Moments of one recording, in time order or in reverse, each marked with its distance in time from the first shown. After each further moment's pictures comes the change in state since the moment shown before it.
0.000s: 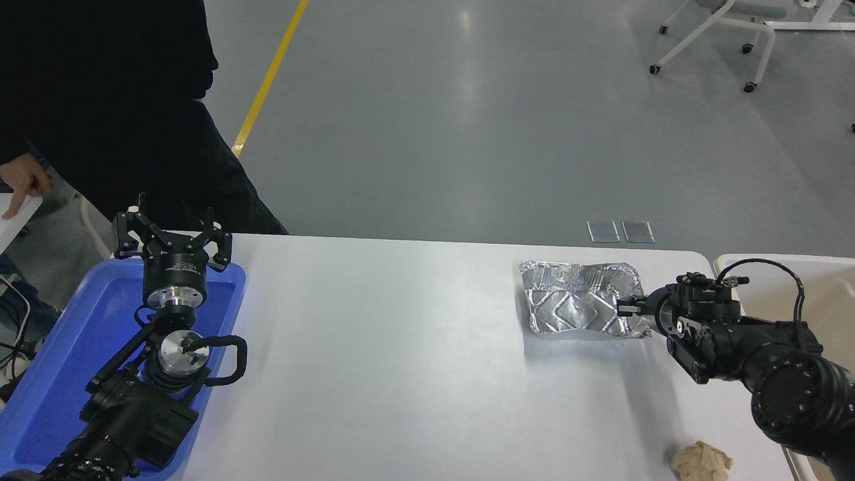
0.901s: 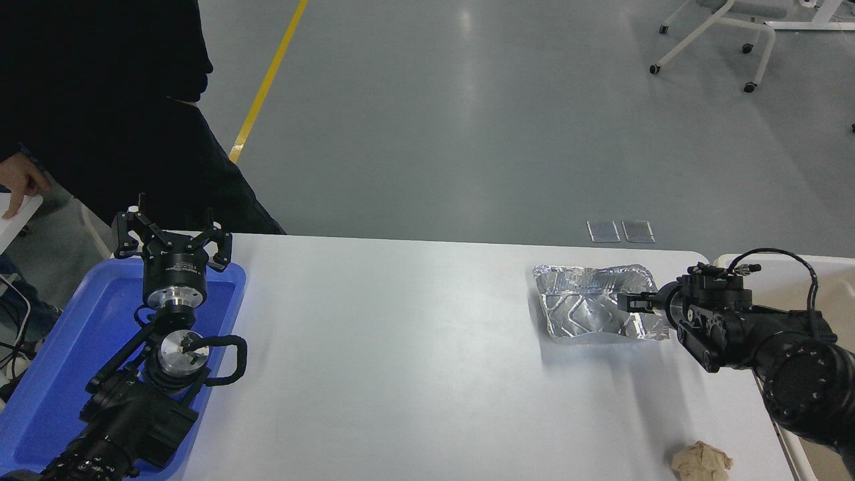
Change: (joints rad) left arm 0.000 0.000 0.000 0.000 0.000 0.000 0.000; right arm 0.026 -0.027 -0.011 0.028 -0.008 0.041 -0.004
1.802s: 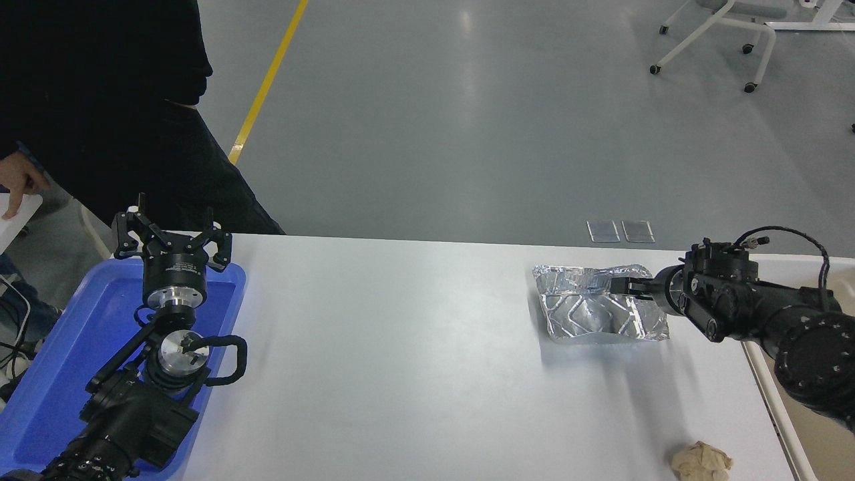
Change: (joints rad) left arm 0.000 0.000 0.000 -0.001 0.000 0.000 -0.001; right arm 0.063 -0.029 0.055 0.015 0.037 0.153 -0.006
